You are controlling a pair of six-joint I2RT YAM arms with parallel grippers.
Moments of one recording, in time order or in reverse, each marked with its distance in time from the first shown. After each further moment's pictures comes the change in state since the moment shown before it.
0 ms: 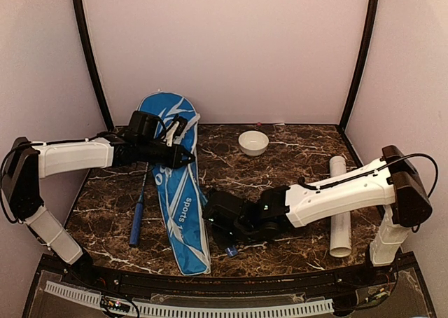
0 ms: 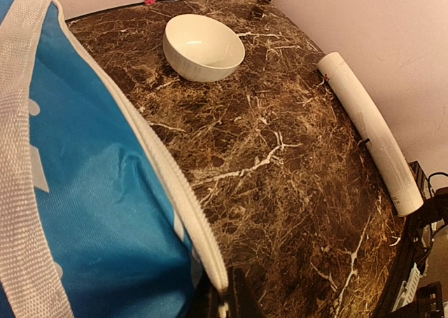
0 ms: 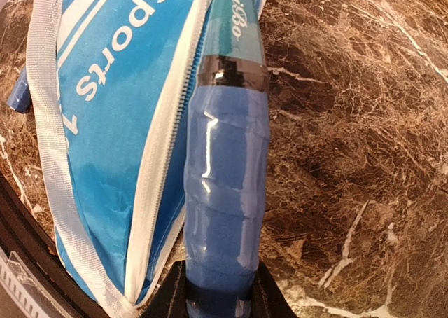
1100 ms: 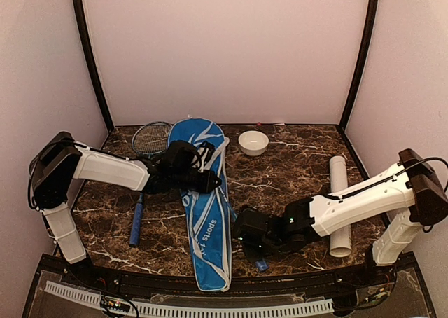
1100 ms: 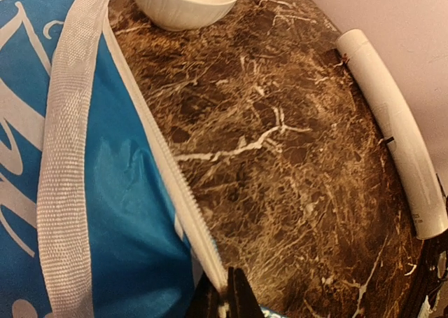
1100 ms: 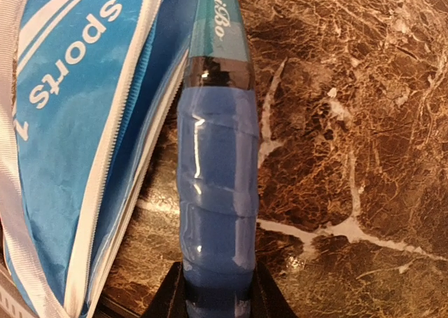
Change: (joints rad) left arm -0.243 0.233 -0.044 0.299 -0.223 -0.233; right arm 0.014 -0.166 -0.278 -0.071 -0.015 0.179
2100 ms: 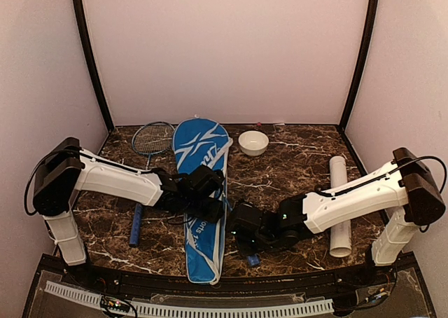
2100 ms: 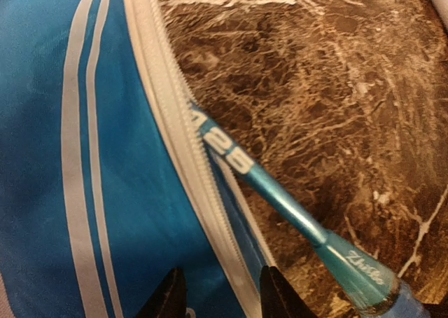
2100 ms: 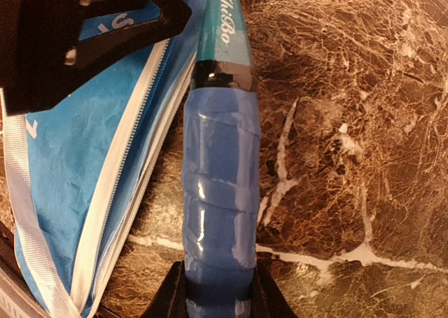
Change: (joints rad) left arm -0.223 0.018 0.055 -0.394 -0.299 -0.113; right arm -0.016 0.057 0.057 0.034 0.012 0.039
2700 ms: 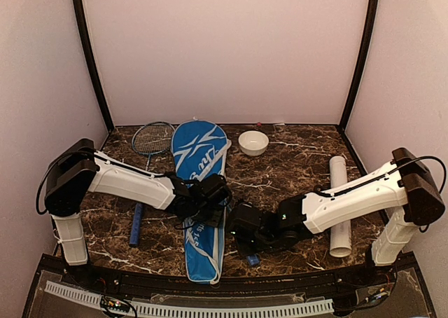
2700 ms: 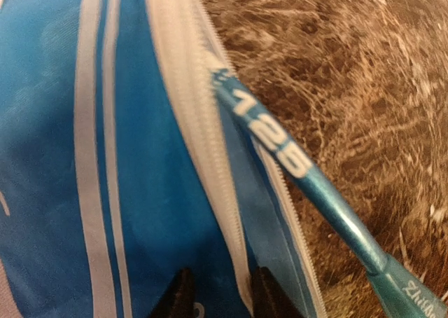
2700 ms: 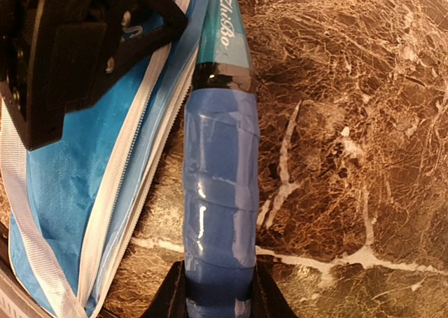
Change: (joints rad) left arm -0.033 0.101 0.075 -0.116 -0.163 -0.066; right arm 0.000 0.004 0.000 0.012 0.004 -0.007
